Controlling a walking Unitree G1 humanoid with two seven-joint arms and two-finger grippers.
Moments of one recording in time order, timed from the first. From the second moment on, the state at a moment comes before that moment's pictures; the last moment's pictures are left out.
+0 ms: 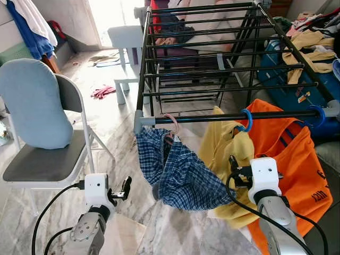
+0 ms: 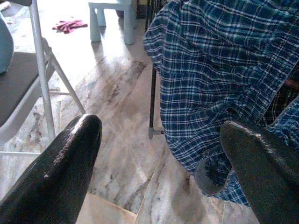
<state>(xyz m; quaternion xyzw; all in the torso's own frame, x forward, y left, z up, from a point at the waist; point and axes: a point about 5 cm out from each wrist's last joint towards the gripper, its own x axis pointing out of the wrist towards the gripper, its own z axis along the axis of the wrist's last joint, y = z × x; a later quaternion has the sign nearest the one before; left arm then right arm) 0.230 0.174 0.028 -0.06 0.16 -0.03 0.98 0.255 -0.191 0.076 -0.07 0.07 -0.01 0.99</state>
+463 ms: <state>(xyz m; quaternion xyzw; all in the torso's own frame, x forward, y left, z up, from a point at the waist) 0.235 0.171 0.032 -0.06 0.16 -0.03 0.99 0.257 -0.187 0.078 -0.07 0.07 0.00 1.00</state>
